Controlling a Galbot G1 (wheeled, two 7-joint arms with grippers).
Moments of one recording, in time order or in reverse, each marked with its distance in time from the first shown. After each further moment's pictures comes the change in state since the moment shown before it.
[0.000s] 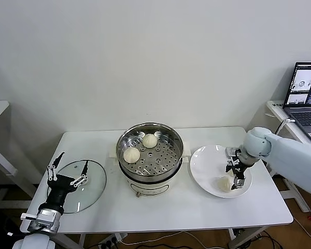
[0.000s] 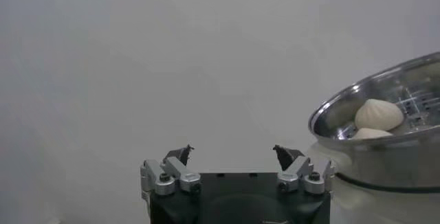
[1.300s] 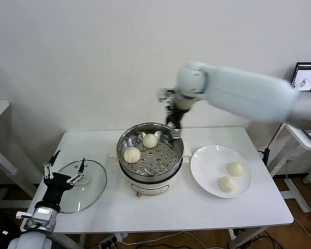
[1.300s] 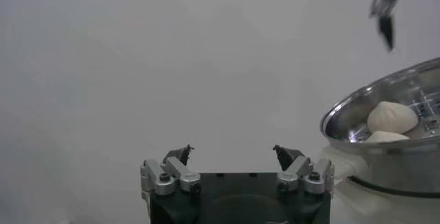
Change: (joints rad) left arm -0.007 0.010 -0.013 -0.017 -0.022 0.007 0.003; right arm 0.666 0.208 -0.385 0.093 0.405 -0.144 -0.041
